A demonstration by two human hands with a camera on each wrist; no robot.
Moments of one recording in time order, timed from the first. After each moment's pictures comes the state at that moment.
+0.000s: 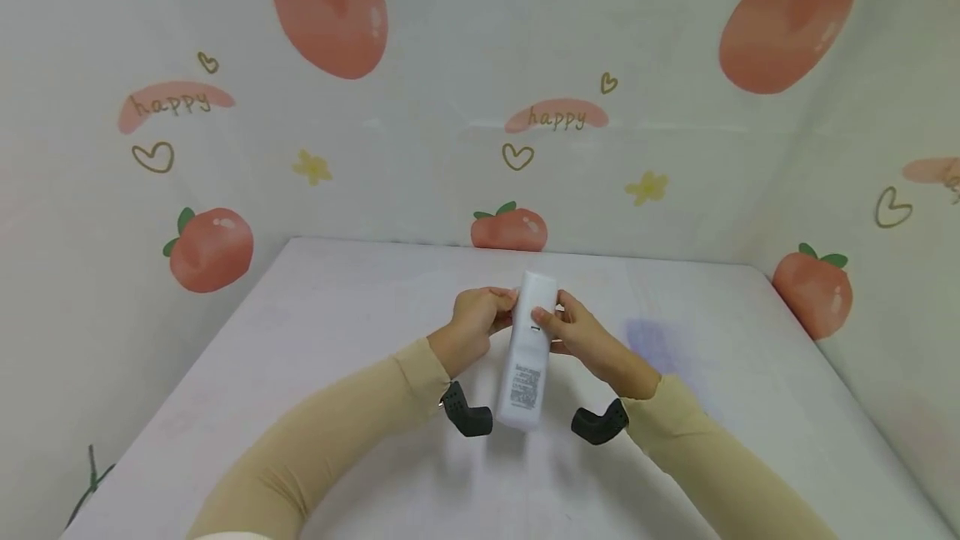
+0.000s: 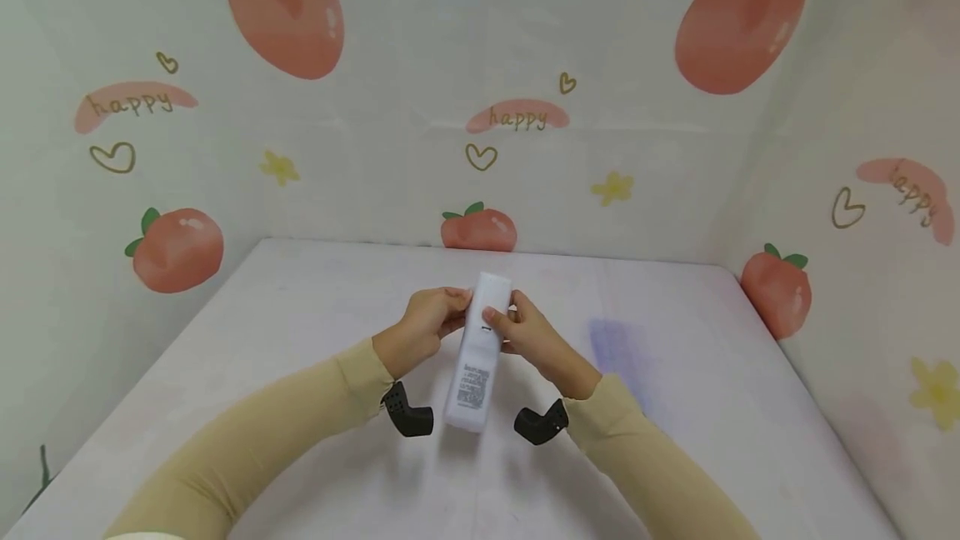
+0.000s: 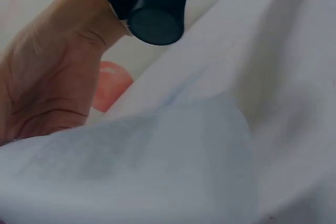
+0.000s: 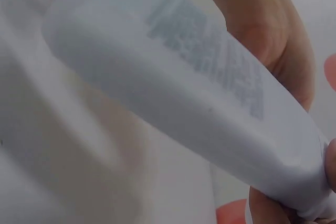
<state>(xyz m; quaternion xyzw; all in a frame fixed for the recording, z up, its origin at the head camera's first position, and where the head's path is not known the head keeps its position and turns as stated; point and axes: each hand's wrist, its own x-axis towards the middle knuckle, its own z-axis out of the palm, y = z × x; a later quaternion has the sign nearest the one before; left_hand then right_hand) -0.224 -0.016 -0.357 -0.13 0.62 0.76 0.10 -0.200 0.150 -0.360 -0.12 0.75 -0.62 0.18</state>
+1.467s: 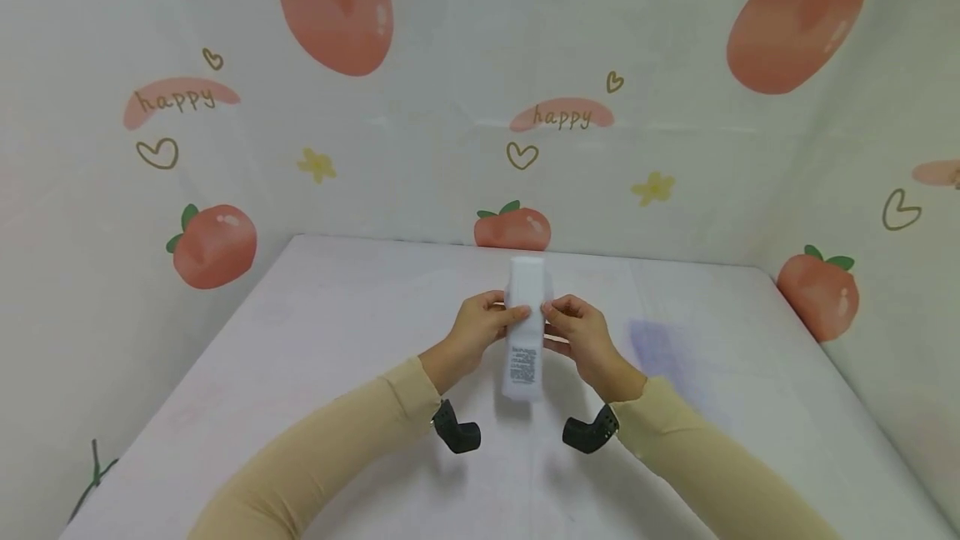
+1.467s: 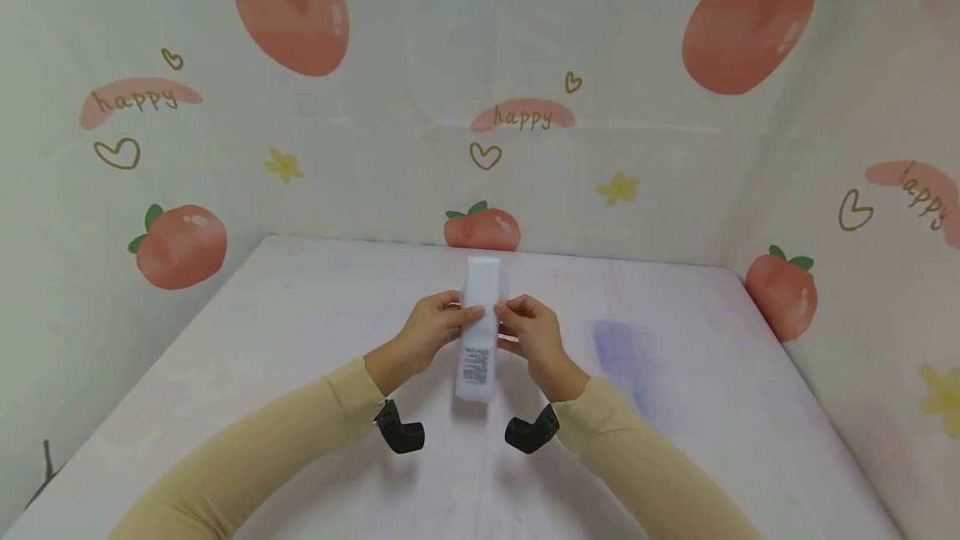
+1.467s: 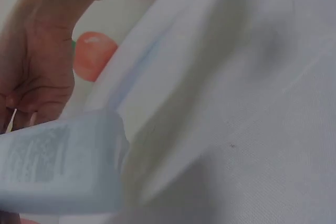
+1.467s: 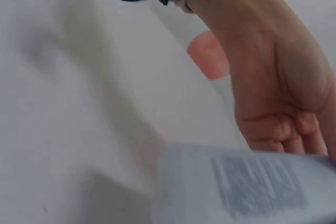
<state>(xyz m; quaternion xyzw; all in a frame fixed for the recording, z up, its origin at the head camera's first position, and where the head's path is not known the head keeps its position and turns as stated) -0.216 -0.029 -0.373 -0.01 0.71 0.69 0.12 -0.202 0.135 -0.373 0.08 0.67 -0.73 0.08</state>
